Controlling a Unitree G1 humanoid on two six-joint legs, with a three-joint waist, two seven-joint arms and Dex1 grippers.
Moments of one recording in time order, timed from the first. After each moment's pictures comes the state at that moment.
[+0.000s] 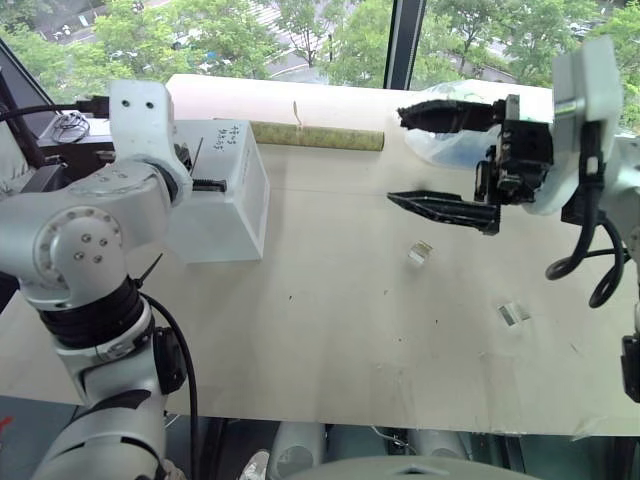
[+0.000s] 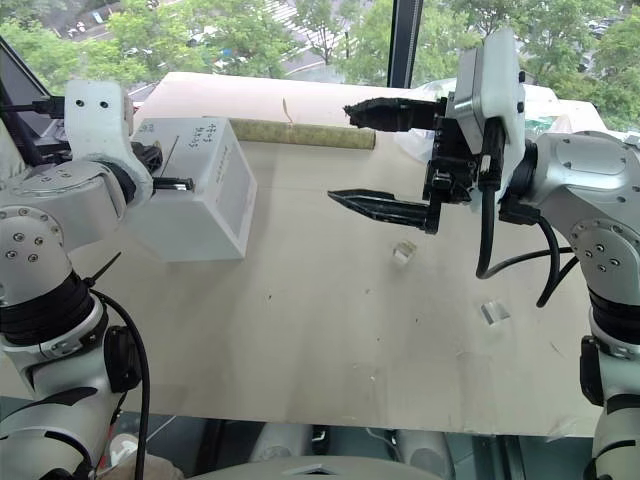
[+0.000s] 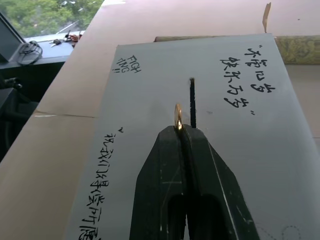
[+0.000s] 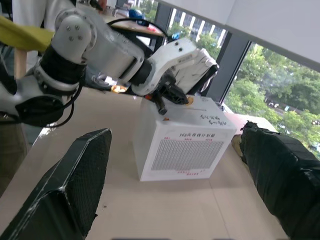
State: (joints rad) left arm -0.81 0.62 0.36 -0.43 -0.72 1.61 0.39; right arm -0.77 -0.79 -0.03 -0.51 0.91 0.69 0.83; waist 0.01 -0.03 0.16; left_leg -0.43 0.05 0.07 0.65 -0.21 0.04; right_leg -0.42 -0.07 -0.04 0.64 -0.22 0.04
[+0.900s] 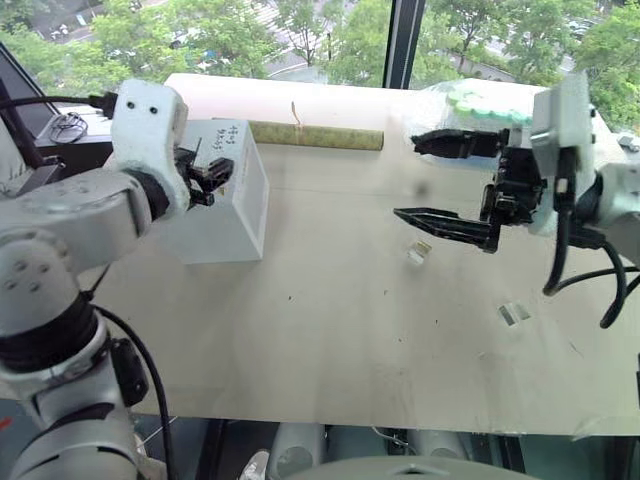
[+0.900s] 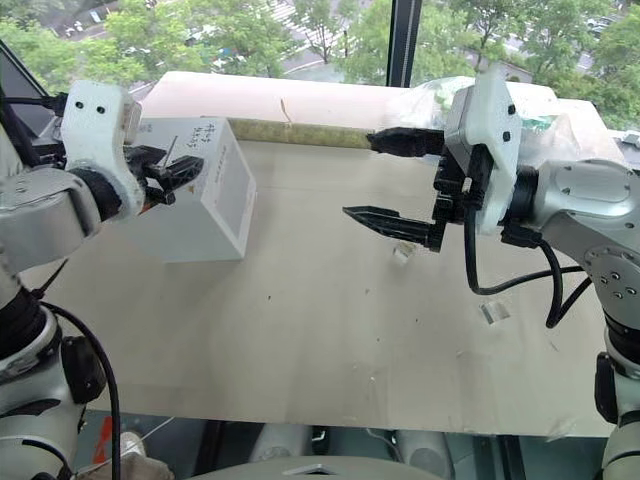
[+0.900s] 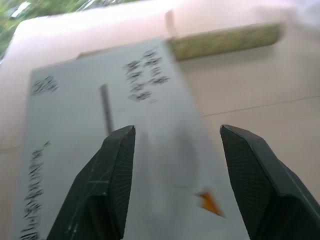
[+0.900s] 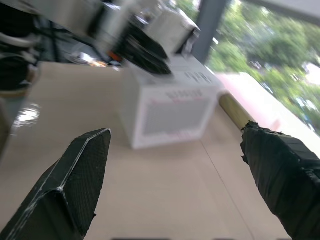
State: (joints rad) left arm -0.67 0.78 0.49 -0.60 -1.12 1.54 0.09; right arm -0.66 -0.84 -0.06 -0.58 0.89 0.87 0.62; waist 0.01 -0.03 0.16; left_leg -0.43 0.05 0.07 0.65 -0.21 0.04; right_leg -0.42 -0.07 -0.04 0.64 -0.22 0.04
